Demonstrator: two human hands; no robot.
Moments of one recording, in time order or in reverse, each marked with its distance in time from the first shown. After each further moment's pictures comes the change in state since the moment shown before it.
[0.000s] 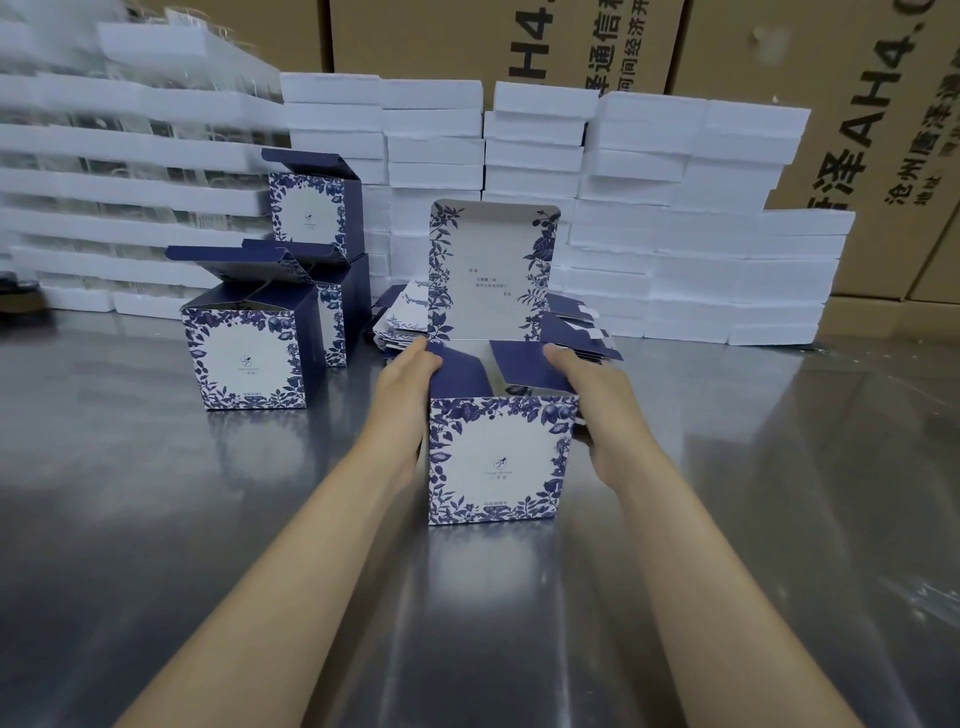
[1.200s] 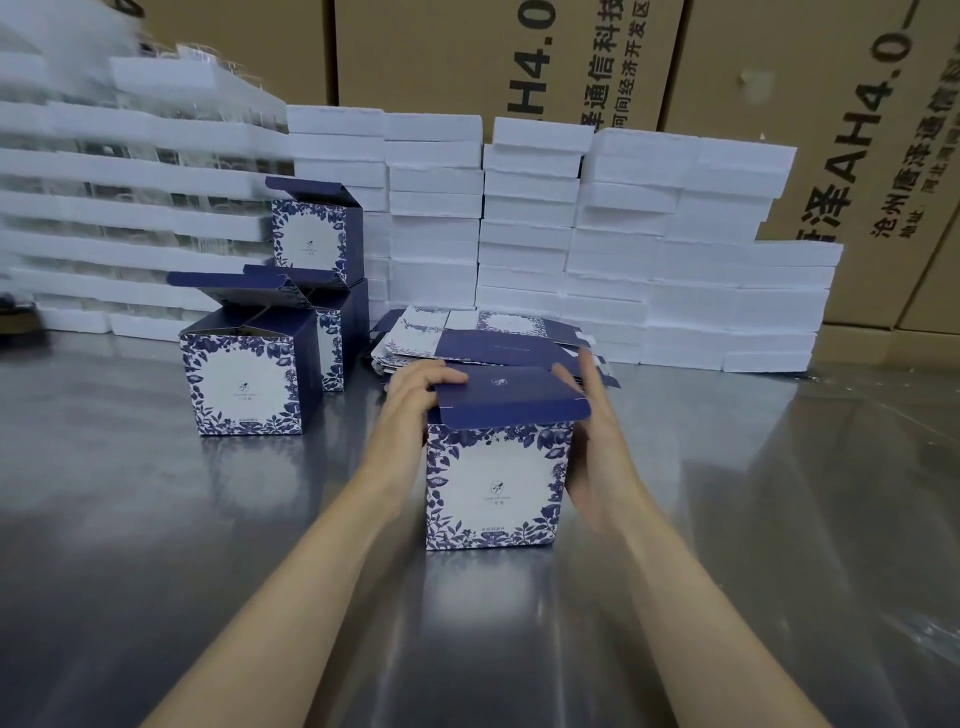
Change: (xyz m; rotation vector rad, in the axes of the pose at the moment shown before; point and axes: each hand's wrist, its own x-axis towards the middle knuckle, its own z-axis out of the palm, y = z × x) left_hand -0.011 0.003 -0.003 0.223 -0.095 0.333; right_hand -0.003 0.012 0.006 0.398 -0.183 -0.056
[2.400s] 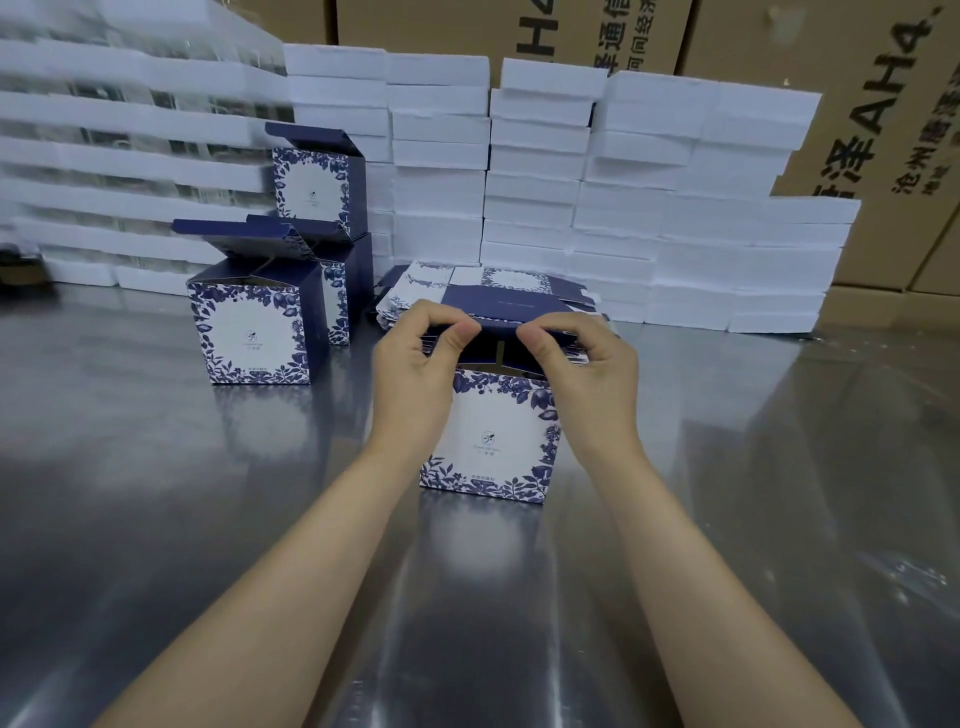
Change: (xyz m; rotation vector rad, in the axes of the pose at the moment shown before) left_hand -0.012 0.010 0.010 0.170 0.148 0.366; right_hand -0.023 -0.012 0.019 -0.576 0.132 -0.645
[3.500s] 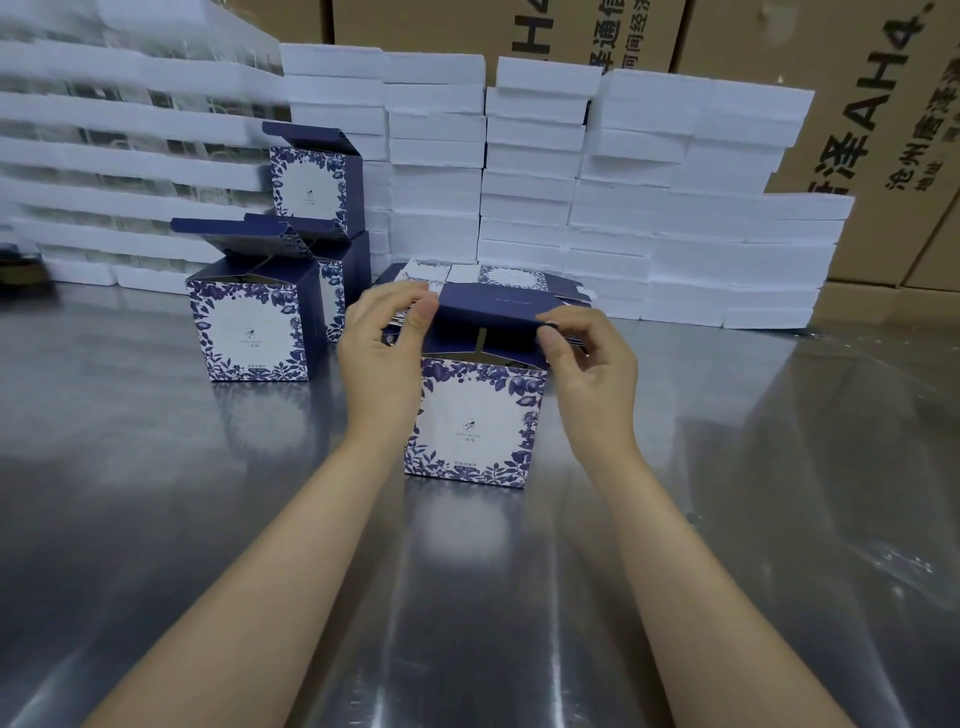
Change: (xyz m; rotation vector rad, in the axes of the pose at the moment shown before) left_hand 0.008 -0.009 -0.010 0.097 0.185 0.046; right_hand -0.001 0.019 -0.005 0.115 0.016 -0.006
